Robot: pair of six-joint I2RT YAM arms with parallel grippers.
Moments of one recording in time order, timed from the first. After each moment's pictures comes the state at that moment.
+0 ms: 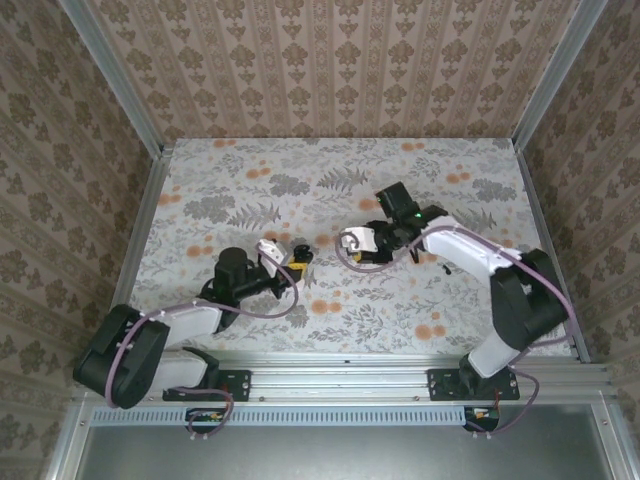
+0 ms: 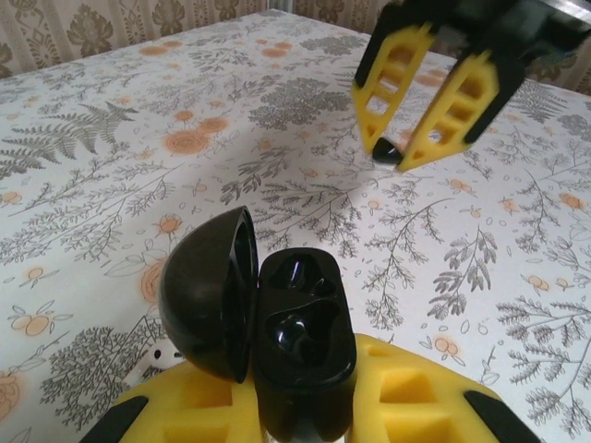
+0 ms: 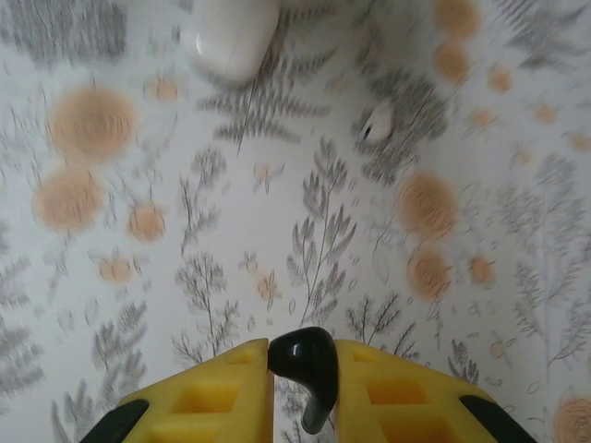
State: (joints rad) left arm -0.53 1.28 0.26 0.73 0.54 0.09; right arm 0.45 1.57 1.07 -0.51 -0.50 -1.11
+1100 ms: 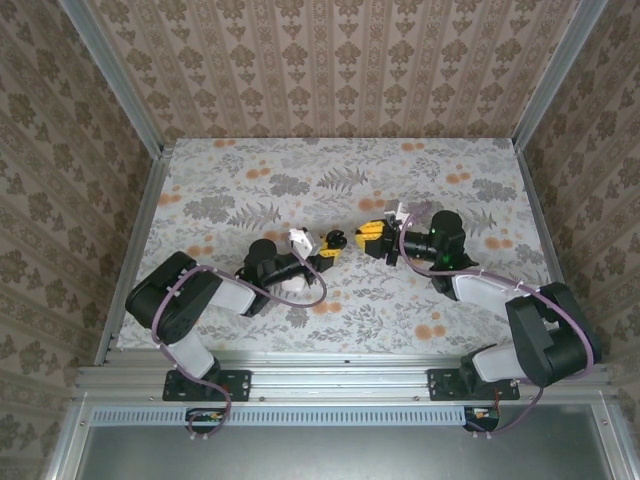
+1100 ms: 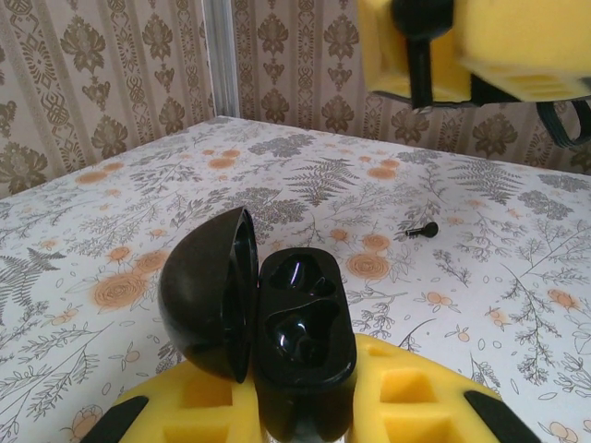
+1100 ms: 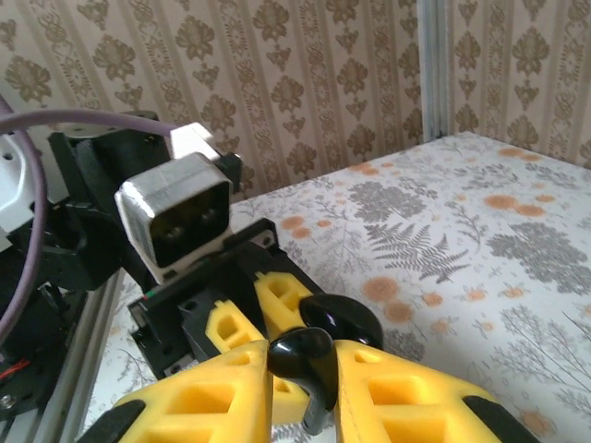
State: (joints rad) left arm -0.68 1.68 0.44 1.17 0.52 0.03; right arm 0.33 1.38 0.53 0.80 -0.89 0.12
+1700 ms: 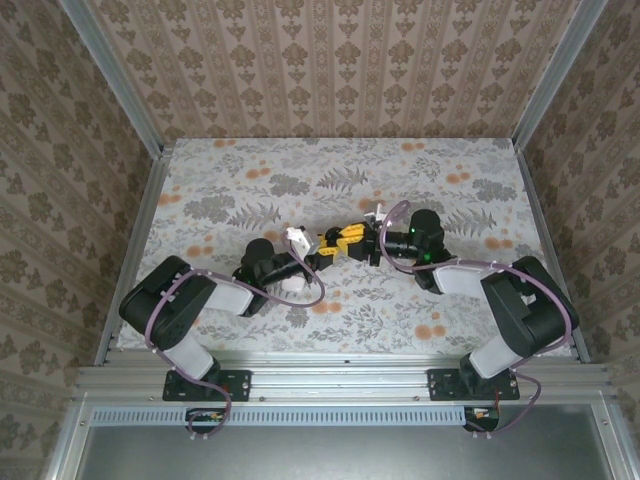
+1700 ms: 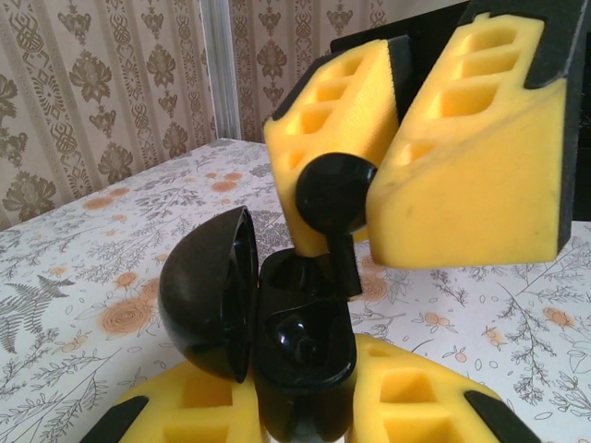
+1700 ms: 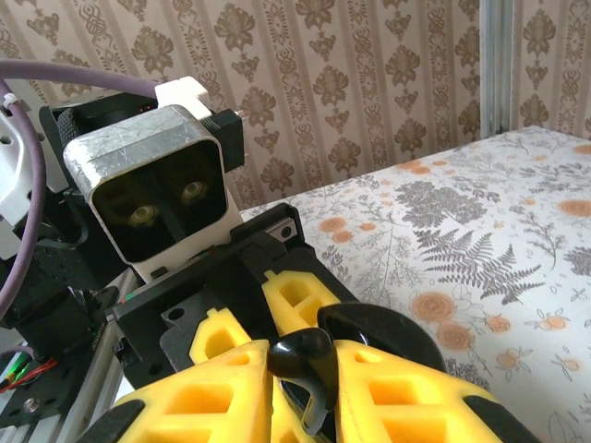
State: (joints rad) left arm -0.68 1.63 0.44 1.17 0.53 0.03; right arm 0.42 1.58 0.61 0.94 -0.90 0.16
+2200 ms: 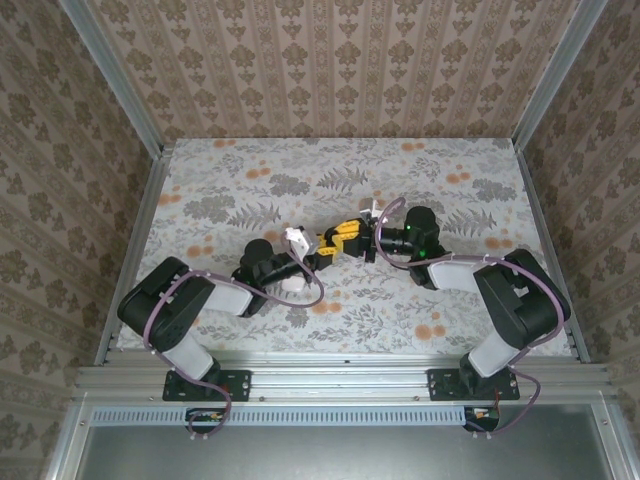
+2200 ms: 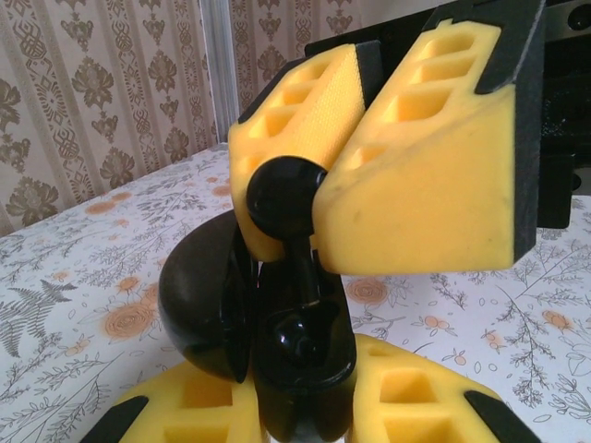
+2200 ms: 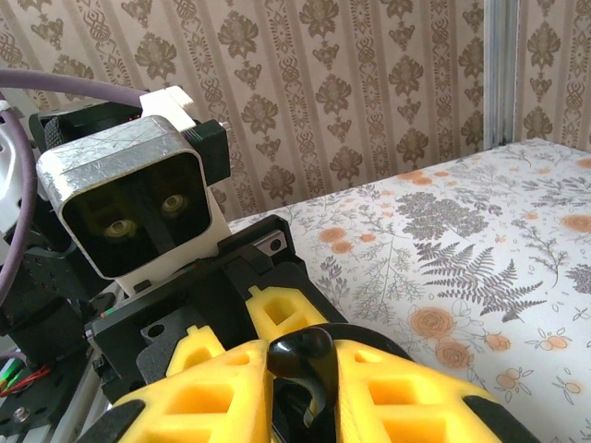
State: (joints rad) left arm -0.68 1.62 0.43 1.17 0.53 0.03; right arm 0.42 1.61 0.64 0.96 -0.90 0.17
